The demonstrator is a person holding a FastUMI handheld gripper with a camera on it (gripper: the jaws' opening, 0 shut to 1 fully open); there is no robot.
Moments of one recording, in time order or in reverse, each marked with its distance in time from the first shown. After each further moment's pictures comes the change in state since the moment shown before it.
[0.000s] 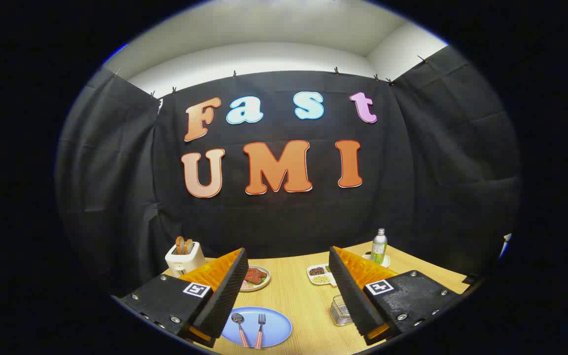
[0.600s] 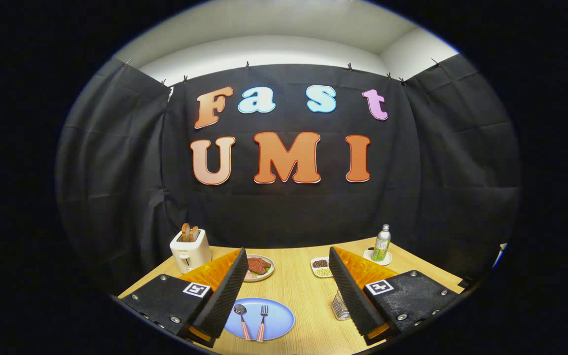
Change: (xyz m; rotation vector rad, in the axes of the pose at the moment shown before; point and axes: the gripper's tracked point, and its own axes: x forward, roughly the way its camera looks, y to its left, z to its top) arm -0.009 0.020 -0.019 -0.052 0.068 0.048
